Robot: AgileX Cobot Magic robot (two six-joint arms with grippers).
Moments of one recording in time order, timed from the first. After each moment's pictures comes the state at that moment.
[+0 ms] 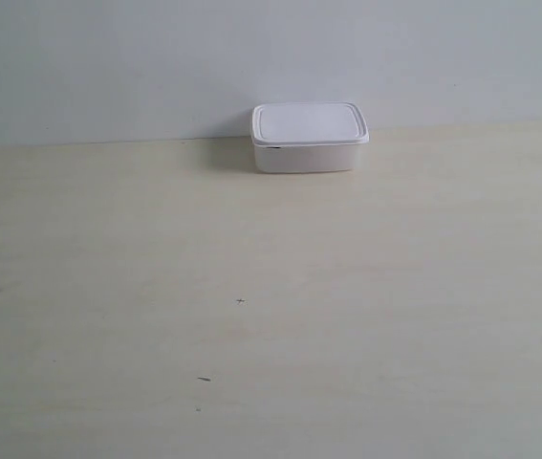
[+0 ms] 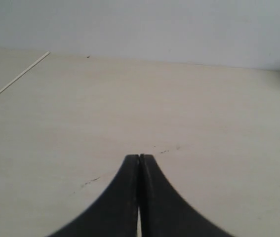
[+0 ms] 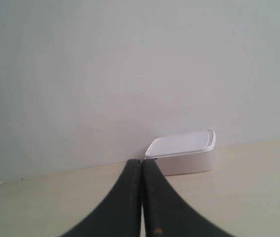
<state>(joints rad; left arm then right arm) 0.16 0.01 0.00 0.43 0.37 -0.45 -0.24 0.00 0.00 -1.48 -0.57 1.83</state>
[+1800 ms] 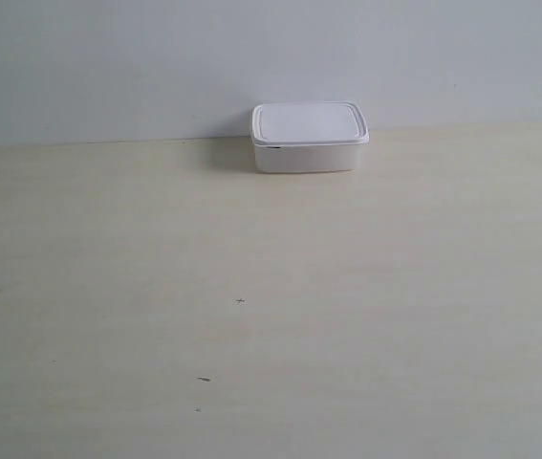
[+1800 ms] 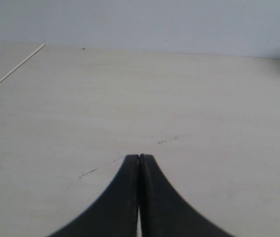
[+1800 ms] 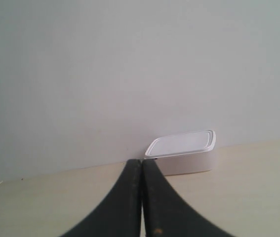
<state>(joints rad) 0.16 0.01 0.00 0.37 0.39 -0.38 -0.24 0.00 0.00 -1.48 -0.57 1.83</state>
